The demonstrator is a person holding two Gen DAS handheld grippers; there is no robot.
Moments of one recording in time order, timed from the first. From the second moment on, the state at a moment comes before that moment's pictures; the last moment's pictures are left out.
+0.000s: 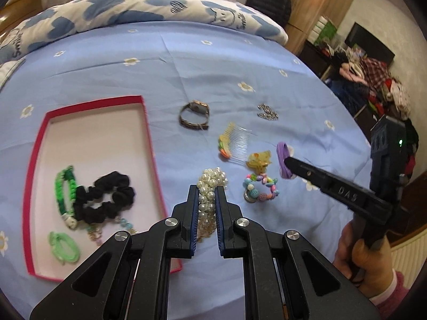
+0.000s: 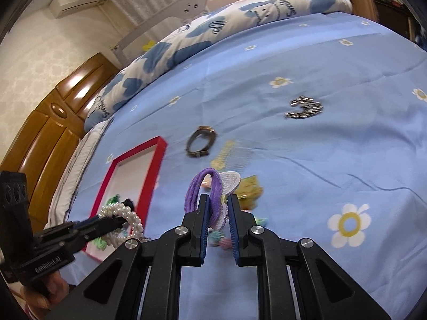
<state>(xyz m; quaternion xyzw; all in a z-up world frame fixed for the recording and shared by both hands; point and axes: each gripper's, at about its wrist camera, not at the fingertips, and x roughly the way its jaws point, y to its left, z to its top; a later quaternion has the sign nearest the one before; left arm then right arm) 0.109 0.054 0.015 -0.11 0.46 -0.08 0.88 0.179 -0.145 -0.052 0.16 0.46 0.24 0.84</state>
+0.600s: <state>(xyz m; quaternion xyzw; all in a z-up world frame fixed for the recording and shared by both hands) 0.086 0.136 0.014 -0.18 0.45 -0.01 0.88 0.166 -0.059 -0.042 0.11 0.47 0.32 0.82</state>
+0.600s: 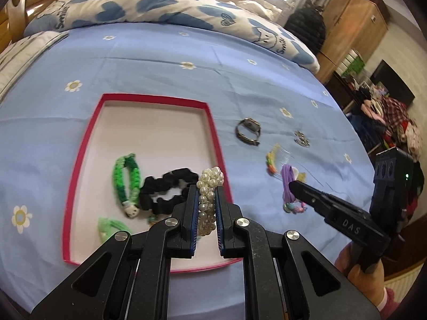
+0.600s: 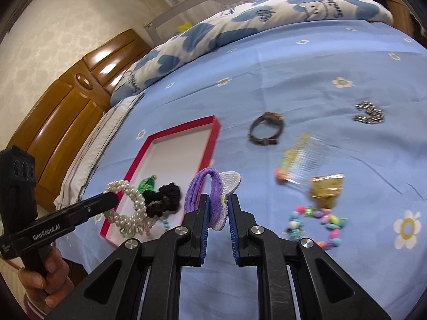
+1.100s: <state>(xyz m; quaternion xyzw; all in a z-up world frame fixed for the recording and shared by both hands) 0.100 0.197 -0.014 -0.23 0.46 0.03 0.86 0.170 0.028 -0.054 0.06 0.48 0.37 0.79</state>
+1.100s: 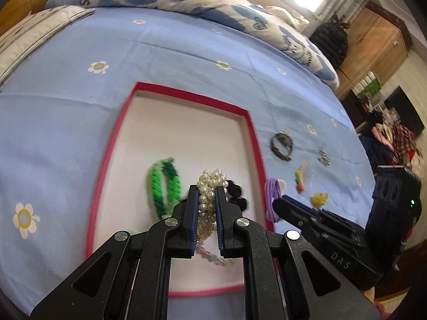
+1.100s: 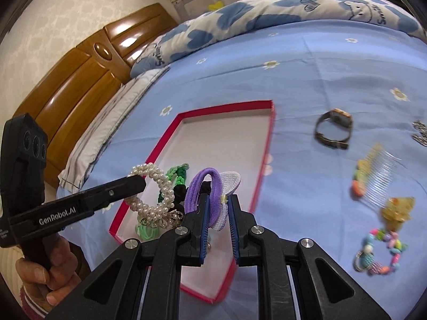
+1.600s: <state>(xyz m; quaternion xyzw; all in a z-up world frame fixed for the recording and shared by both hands) 0.098 0.236 -0.058 -0.25 0.48 0.08 0.83 0.178 0.074 -0.082 0.02 0.51 0.38 0.77</state>
